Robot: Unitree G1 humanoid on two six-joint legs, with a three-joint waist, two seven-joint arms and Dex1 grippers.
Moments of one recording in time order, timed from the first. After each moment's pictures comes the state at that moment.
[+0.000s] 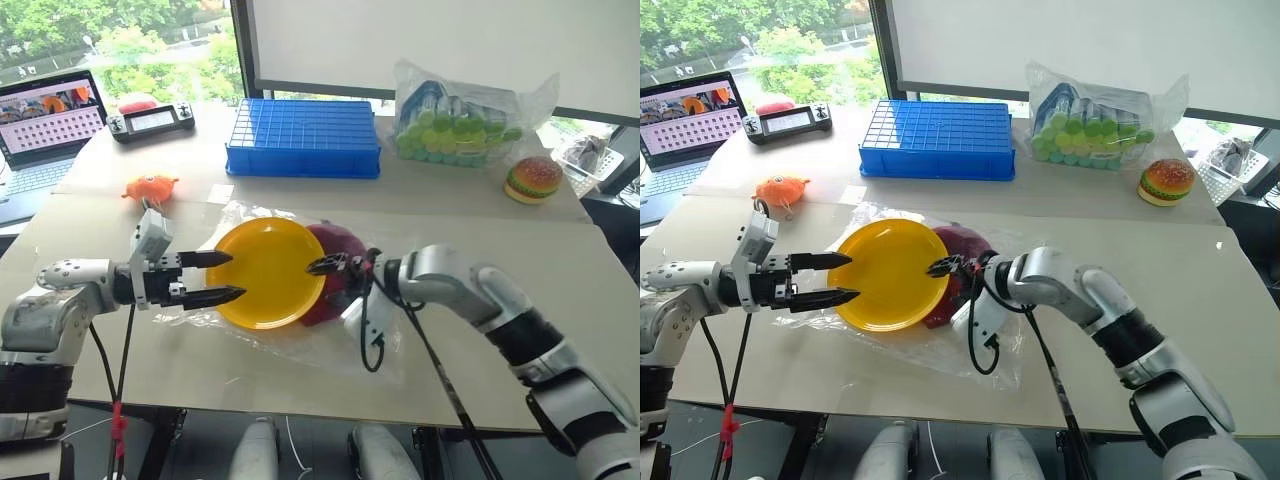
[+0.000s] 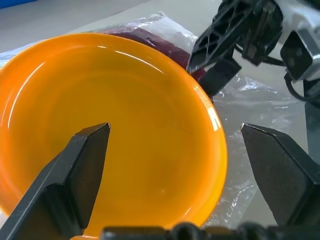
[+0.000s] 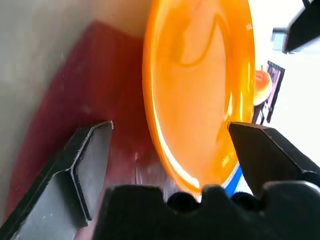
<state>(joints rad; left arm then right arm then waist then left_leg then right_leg) -0.36 0.87 0.15 -0.03 -0.59 0.61 -1.26 -0.77 -0.57 0.56 0.10 -0.72 -0.68 0.70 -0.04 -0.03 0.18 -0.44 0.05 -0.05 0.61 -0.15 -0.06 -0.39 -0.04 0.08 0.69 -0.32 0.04</state>
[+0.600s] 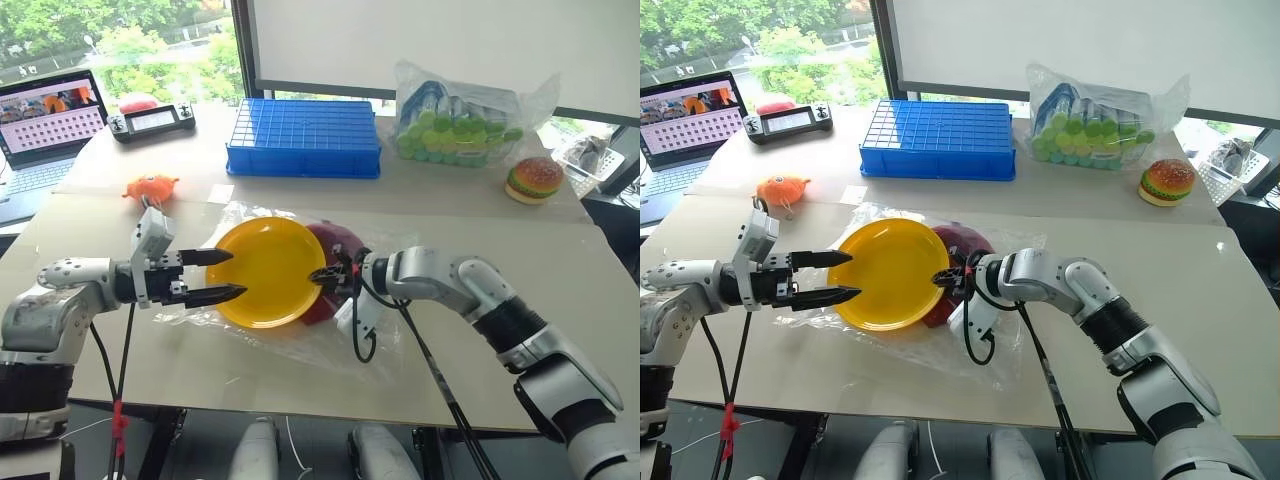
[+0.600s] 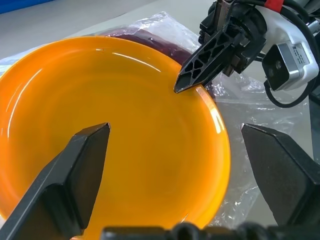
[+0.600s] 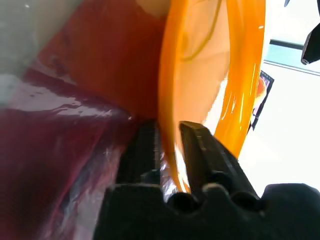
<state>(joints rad) -0.36 0.86 0.15 -0.04 -0.60 0.62 -1.24 -0.83 -0.57 0.58 0.21 -0.84 -0.74 0.57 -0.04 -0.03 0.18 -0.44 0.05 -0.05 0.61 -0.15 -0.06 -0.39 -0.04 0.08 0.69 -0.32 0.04</state>
